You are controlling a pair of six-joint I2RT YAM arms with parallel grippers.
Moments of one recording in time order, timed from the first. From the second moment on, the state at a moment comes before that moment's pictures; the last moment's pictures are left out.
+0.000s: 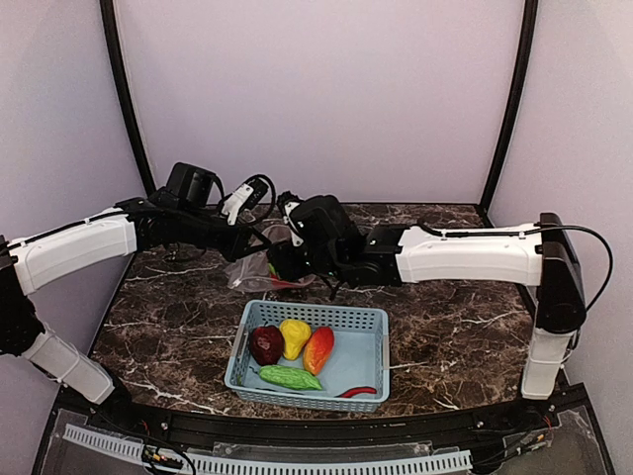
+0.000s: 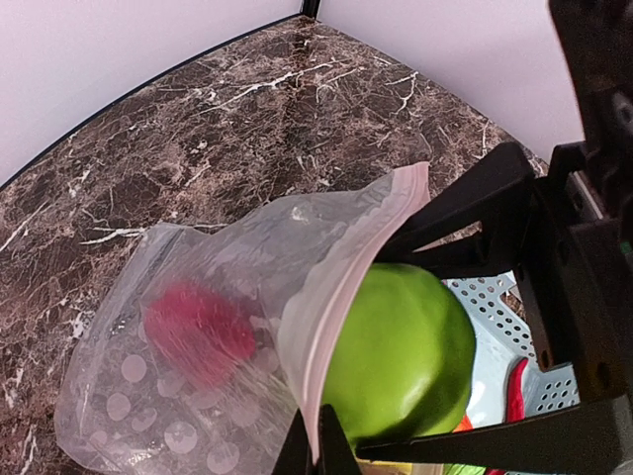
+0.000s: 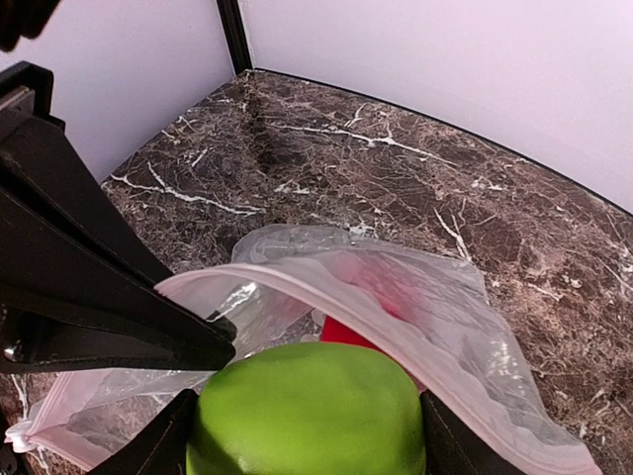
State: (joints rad) left arm -0.60 1.42 1.17 -0.40 0.38 0.04; right arm 1.12 1.87 1.54 -0.19 0.37 0.33
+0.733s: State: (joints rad) left arm -0.60 1.42 1.17 -0.39 0.38 0.04; right arm 1.12 1.95 1.60 -0.21 0.35 0.32
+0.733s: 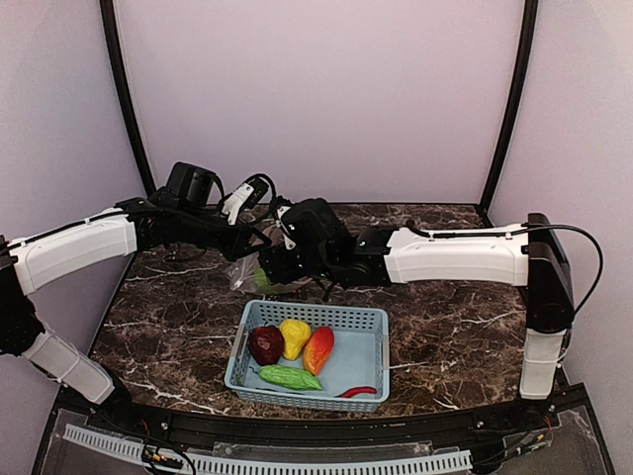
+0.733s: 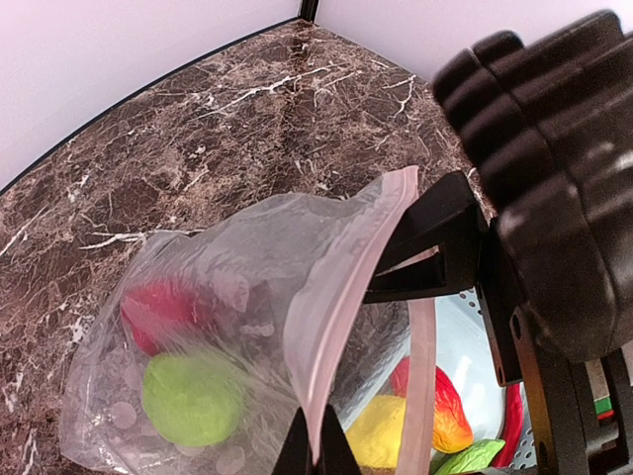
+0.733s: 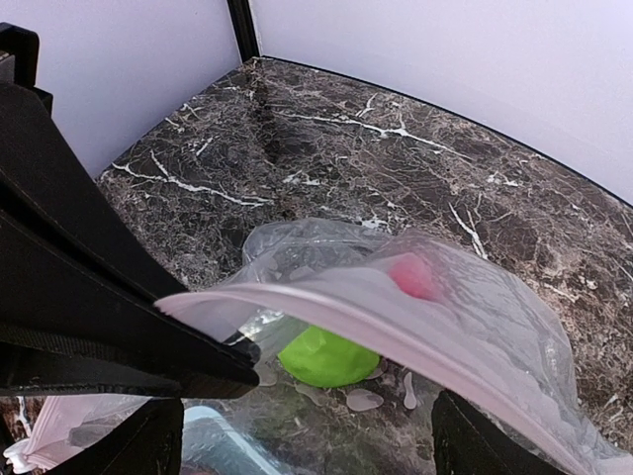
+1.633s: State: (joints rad) left arm -0.60 1.39 1.17 -0.39 0.23 0.08; right arm 1.21 1.51 1.31 -0.34 0.31 0.37
